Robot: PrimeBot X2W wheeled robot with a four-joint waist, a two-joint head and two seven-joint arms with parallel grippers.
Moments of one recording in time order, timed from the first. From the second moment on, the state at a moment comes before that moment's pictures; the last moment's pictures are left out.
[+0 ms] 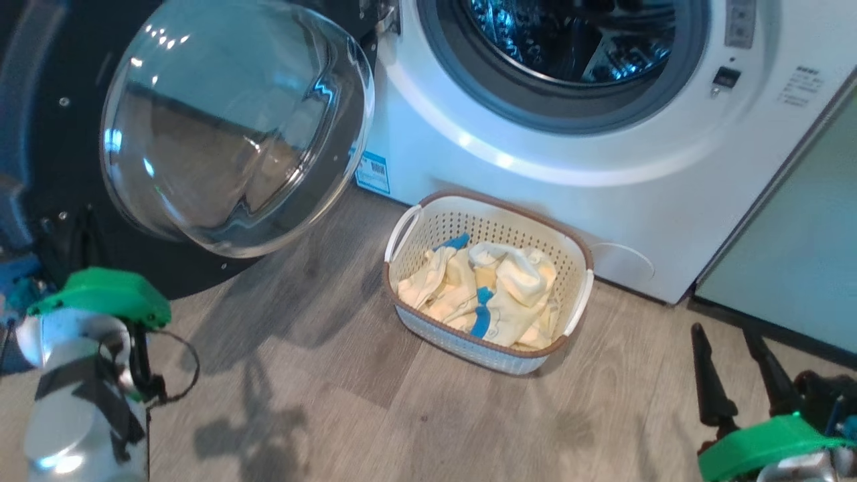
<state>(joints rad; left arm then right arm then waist) -0.41 0.15 0.35 0.55 -0.13 0.04 -0.25 -0.04 -0.15 0.16 0.23 0.32 0.13 -0.25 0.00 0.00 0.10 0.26</state>
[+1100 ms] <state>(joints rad) -0.14 0.11 0.15 0.40 -0.13 -0.12 -0.26 0.04 -0.11 0.14 0.24 0.32 0.13 -0.25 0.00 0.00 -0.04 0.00</state>
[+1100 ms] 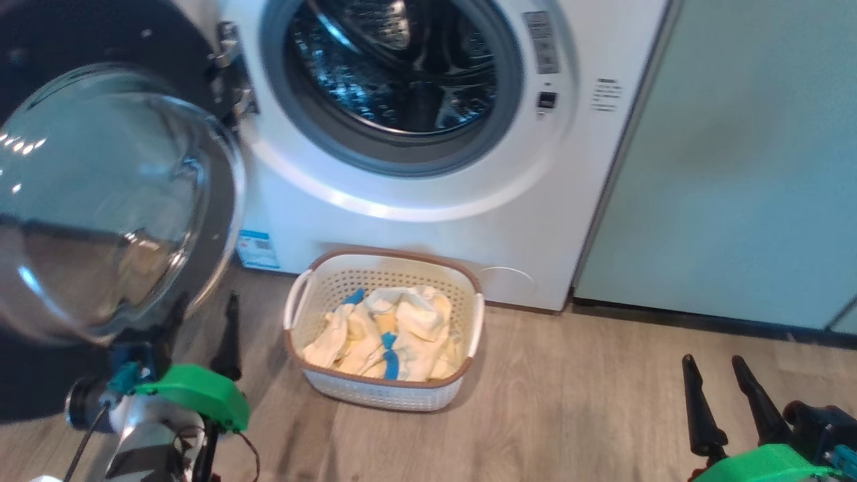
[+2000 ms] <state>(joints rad) -0.14 0.14 0.07 0.44 -0.21 -0.13 -0.26 0.04 -0.11 0.14 0.24 0.32 0.13 -0.25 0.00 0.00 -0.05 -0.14</state>
